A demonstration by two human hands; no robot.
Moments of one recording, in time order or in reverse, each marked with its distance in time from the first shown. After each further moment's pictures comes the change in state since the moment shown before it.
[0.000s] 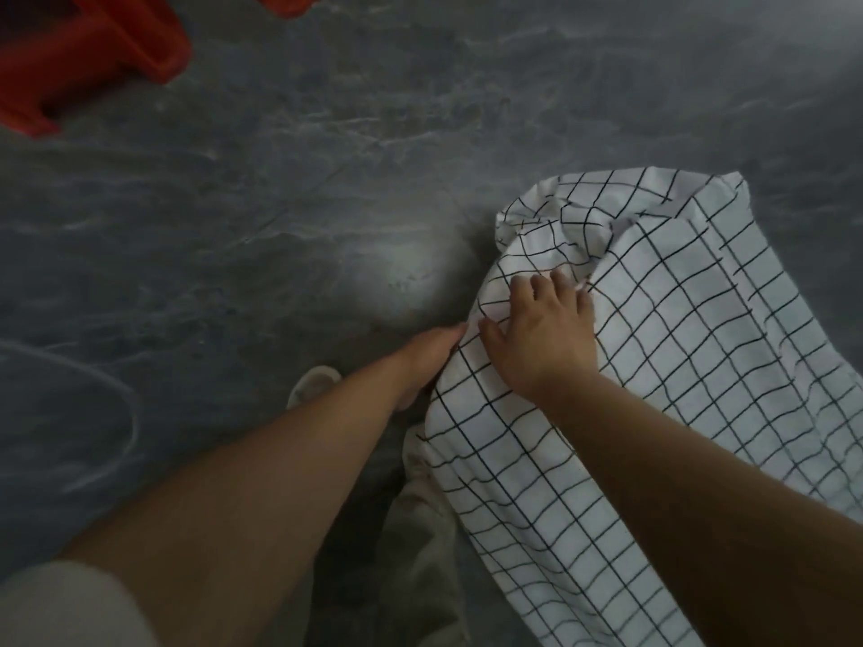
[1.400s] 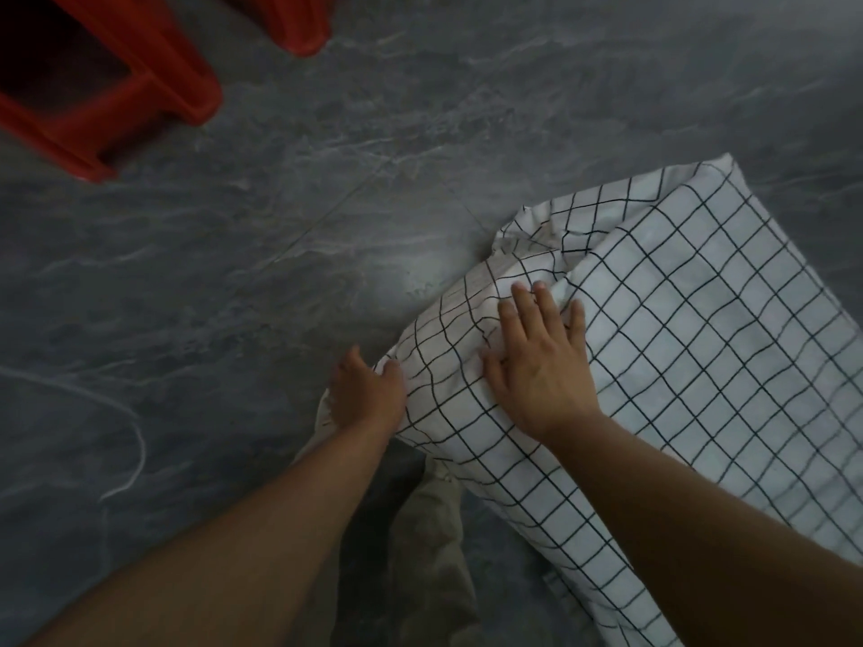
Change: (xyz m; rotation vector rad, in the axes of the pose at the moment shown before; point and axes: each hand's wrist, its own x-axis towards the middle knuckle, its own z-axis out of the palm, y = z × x) left_hand -0.051 -0.059 -0.041 0.374 0.795 -0.013; right_hand -0.049 0.003 0.036 0.090 0.196 -0.194
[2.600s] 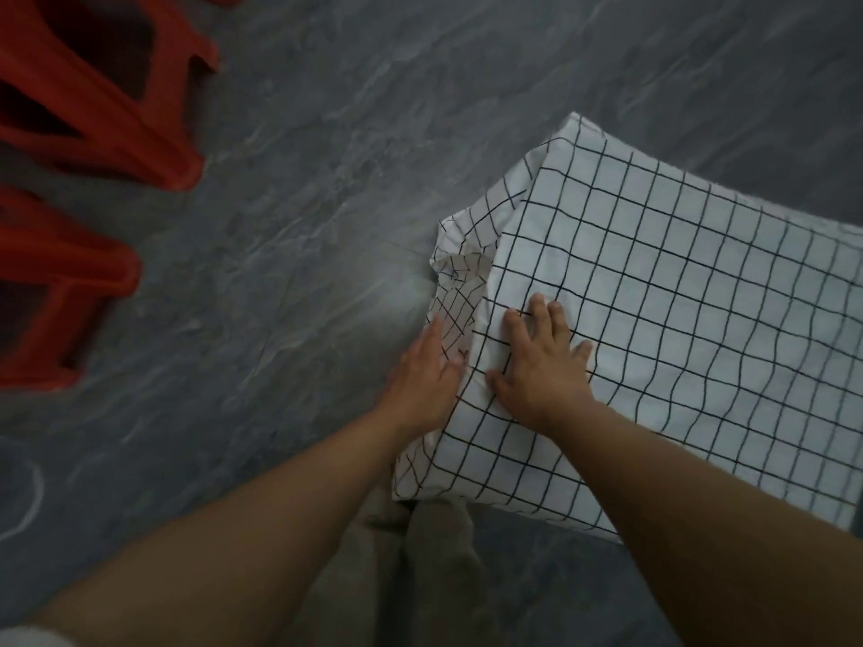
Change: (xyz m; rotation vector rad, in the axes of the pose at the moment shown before) left_hand -0.015 0.123 0.018 0.483 -0.666 0.756; right_hand -0.005 0.038 -0.005 0.365 -0.163 0.571
